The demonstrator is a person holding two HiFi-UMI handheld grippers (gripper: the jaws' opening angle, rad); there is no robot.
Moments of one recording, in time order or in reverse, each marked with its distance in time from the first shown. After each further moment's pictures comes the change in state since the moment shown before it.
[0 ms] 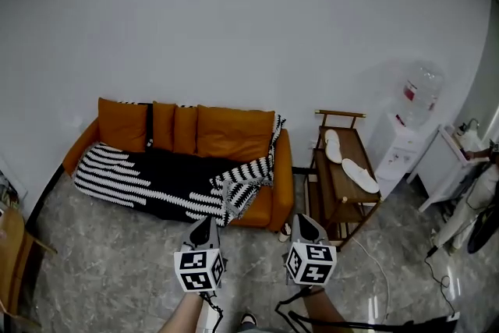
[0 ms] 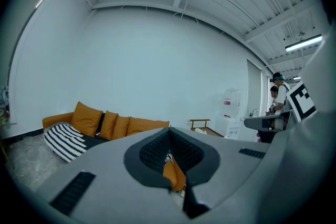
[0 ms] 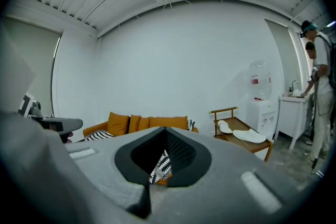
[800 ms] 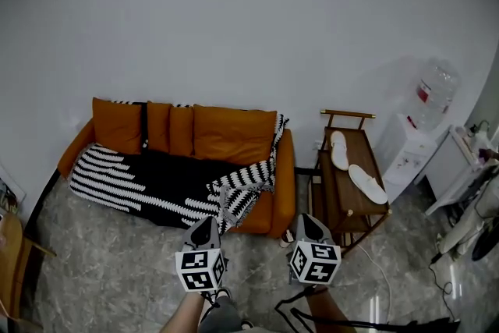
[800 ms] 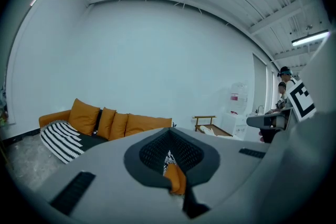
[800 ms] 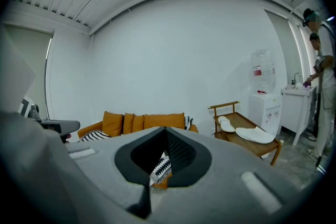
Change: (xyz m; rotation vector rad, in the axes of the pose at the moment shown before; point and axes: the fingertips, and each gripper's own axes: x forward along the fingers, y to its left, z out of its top) left arm 0.110 -0.001 -0.002 0.001 0.048 0.033; right arm 0.101 -0.060 0.004 0.039 0.051 0.000
